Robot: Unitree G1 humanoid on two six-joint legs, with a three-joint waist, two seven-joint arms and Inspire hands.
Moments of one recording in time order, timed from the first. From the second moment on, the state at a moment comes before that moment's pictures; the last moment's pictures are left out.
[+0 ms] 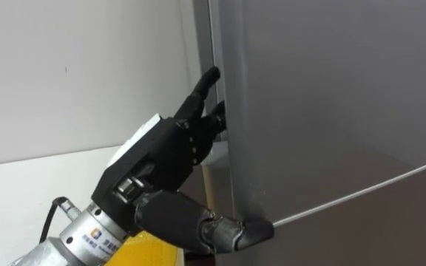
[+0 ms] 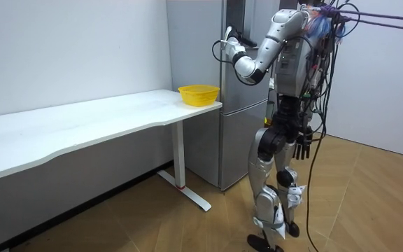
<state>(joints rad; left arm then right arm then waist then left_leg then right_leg) -0.24 0.38 -0.10 -0.42 -0.48 0.13 -0.37 0.03 -0.29 0.06 1.32 -0.35 0.17 0.30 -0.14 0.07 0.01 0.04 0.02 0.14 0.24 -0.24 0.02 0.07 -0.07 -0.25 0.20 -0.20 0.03</state>
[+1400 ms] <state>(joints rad) -0.52 0.22 -0.50 -0.47 -0.64 0.15 -0.54 0.02 -0.30 0.10 1.32 -0.26 0.16 0.23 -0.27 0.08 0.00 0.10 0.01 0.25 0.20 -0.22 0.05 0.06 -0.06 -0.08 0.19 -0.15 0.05</state>
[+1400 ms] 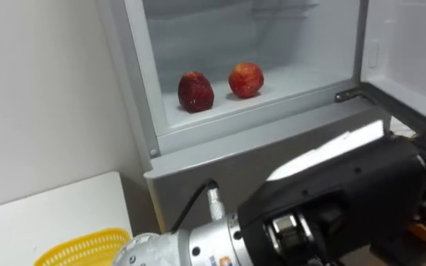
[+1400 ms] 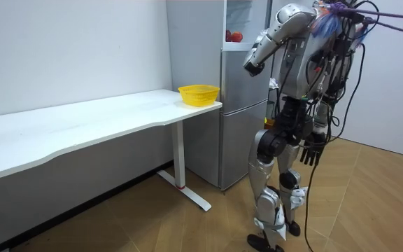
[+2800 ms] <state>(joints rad) -0.29 0.22 0.11 -0.67 -0.16 -0.13 0.10 0.11 -0.25 0.00 1.37 -0.23 0.03 0.16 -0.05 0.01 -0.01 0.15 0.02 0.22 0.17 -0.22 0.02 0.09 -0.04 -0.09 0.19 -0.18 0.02</state>
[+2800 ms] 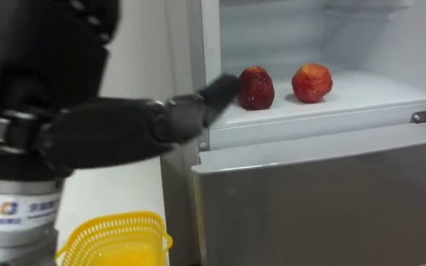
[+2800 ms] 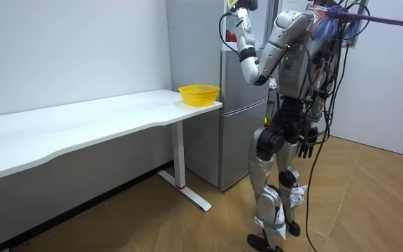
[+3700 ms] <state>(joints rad) 0.14 0.23 0.59 -0.25 -0.28 -0.23 0.75 0.19 -0.24 -0.02 1.24 -0.28 0.07 0.11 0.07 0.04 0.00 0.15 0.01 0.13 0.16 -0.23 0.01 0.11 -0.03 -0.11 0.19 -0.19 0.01</state>
